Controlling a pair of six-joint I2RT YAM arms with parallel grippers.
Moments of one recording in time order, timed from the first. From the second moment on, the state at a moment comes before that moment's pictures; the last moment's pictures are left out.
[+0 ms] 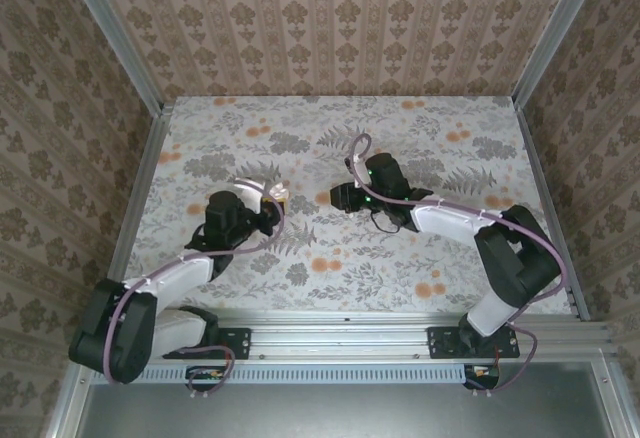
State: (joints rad) left arm -0.43 1.19 0.37 0.45 0.33 -0.14; right arm 0.56 1.62 0.90 0.15 -0.35 0.46
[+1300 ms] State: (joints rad) left arm -0.61 1.28 0.38 0.76 0.33 -0.05; right arm 0.63 1.64 0.80 0.82 -0.45 0.62
